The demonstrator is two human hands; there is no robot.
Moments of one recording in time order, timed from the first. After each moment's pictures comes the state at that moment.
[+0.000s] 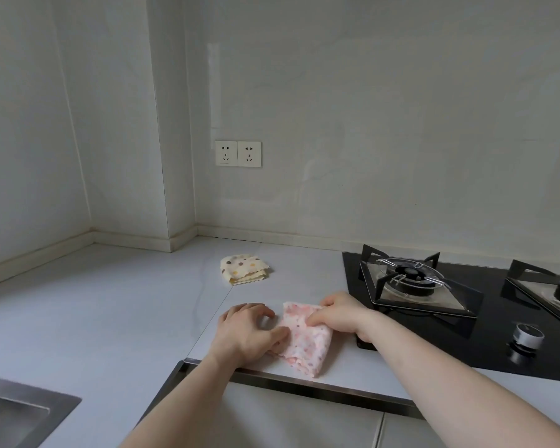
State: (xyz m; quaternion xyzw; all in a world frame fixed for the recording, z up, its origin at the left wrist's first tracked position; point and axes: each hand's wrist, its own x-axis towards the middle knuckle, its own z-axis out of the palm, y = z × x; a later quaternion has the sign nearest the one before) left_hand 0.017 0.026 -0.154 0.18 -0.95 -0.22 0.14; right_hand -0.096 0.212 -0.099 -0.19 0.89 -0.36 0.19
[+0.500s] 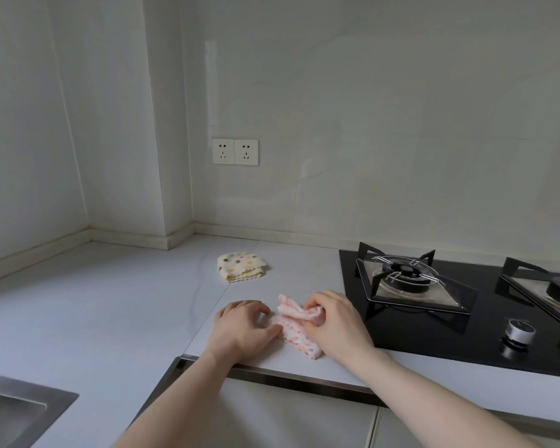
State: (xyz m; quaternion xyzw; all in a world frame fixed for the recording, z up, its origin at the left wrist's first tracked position) left_hand 0.013 0.026 -0.157 0.19 -0.95 -0.20 0.16; right_hand -0.065 0.224 -0.128 -0.38 0.86 -0.31 -0.14
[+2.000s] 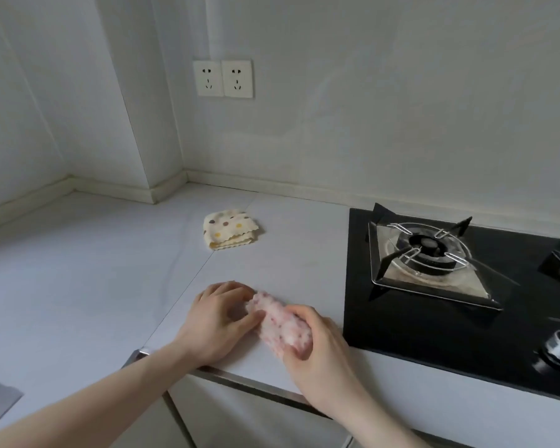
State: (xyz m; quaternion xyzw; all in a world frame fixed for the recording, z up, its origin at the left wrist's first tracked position) left_hand 0.000 0.022 -0.174 0.15 -0.95 -0.23 0.16; right_hand -0.067 0.237 -0.179 -0.33 0.84 -0.42 0.06
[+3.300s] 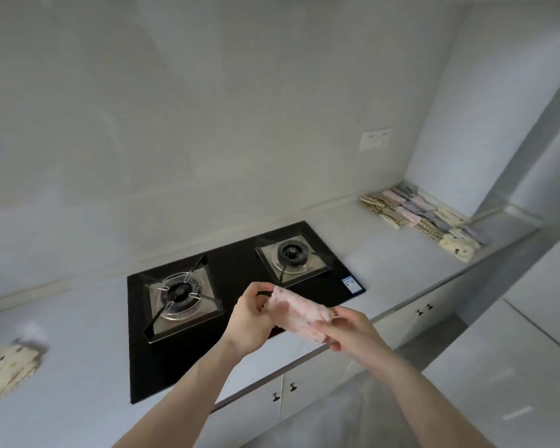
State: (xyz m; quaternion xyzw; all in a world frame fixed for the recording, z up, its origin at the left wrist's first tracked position) left_hand -0.088 0.455 0.164 -0.04 -0.77 -0.63 -0.10; right_hand -0.042 0.669 0.169 0.14 0.79 -0.58 0.15
